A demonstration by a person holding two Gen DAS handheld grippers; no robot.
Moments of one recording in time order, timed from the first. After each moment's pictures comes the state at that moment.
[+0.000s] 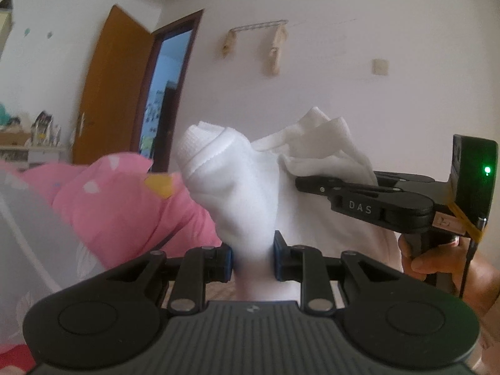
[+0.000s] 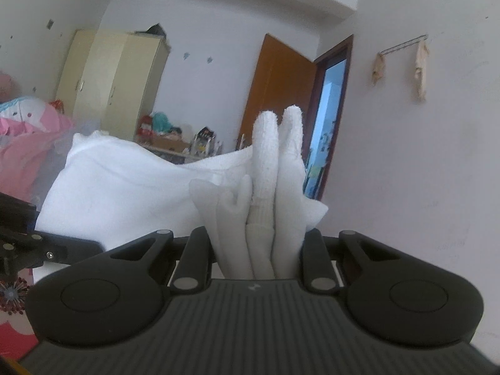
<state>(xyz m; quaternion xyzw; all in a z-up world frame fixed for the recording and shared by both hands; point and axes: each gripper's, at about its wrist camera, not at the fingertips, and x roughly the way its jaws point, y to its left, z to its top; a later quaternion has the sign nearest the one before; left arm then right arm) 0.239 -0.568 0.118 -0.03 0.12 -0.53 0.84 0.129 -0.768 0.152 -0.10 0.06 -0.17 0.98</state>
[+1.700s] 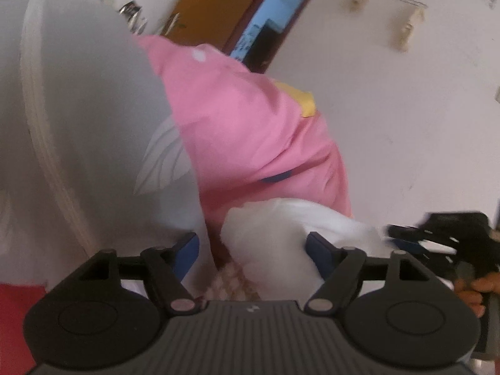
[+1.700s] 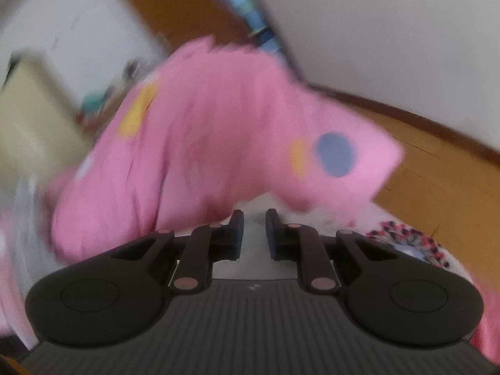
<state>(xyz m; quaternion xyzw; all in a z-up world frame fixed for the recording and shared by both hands) 0.397 -0.593 0.024 -0.13 0.31 -0.41 0.85 0.217 -0.886 0.050 0.38 0.19 -0.23 0.87</state>
